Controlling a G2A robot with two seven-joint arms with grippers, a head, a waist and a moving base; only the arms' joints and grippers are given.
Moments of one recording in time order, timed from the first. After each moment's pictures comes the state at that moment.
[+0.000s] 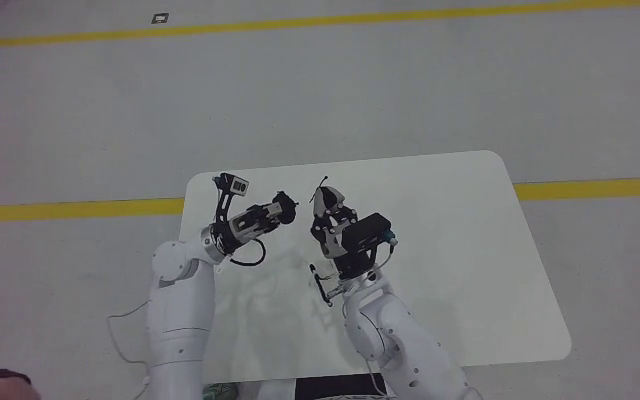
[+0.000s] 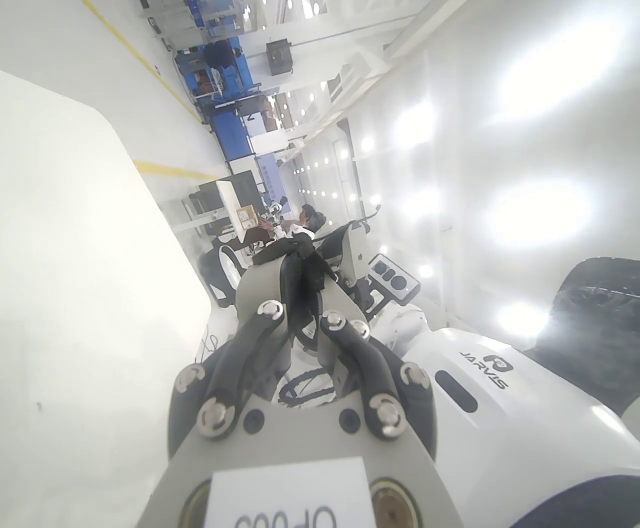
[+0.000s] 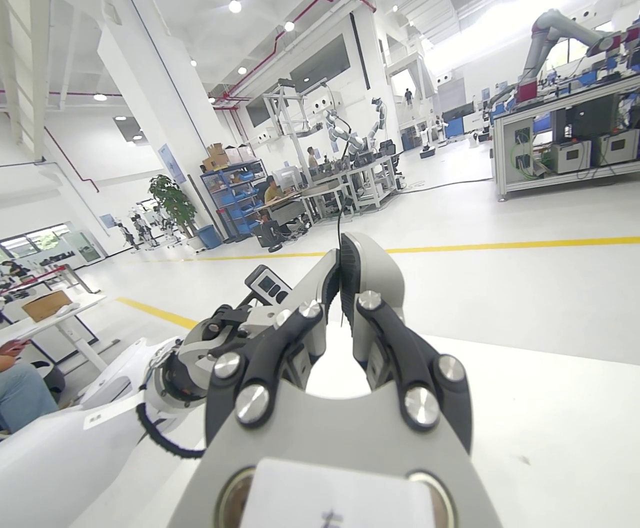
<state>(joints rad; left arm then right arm) 1.33 -1.51 -1.71 -1.39 -0.35 -0.34 -1.39 -1.60 -1.50 0.92 -1.85 -1.33 0.12 -0.30</state>
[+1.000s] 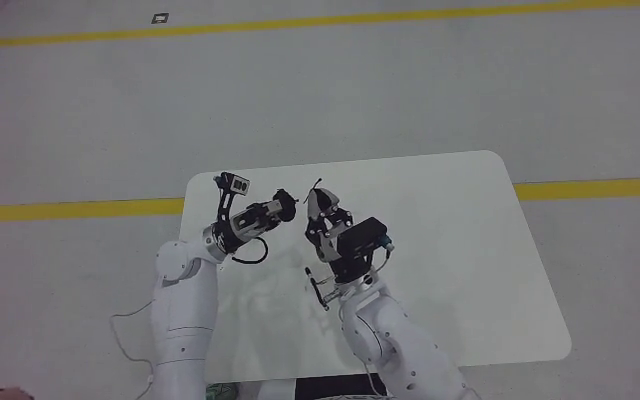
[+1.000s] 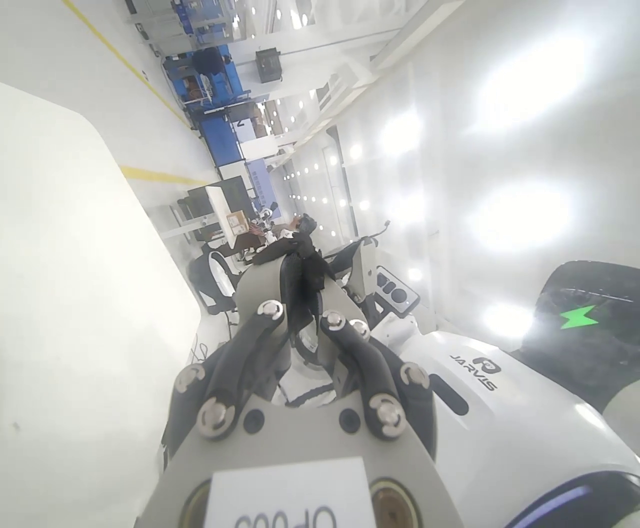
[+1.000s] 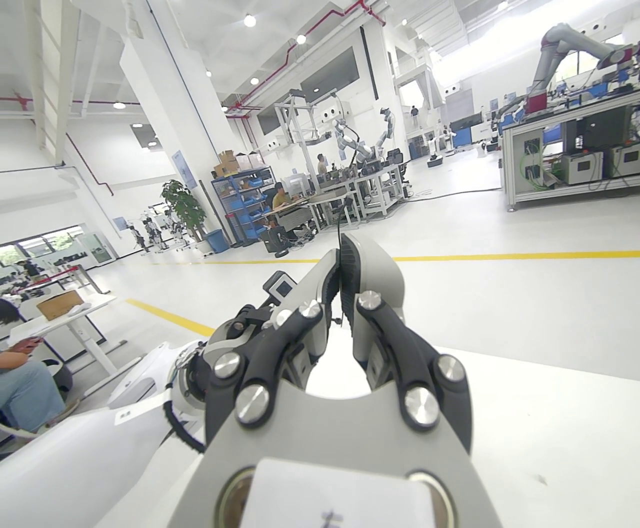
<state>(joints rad) 1.32 -1.52 -1.71 -1.38 -0.38 -0.34 -1.39 -1.60 -1.50 0.90 -1.85 -1.36 0.11 -0.32</state>
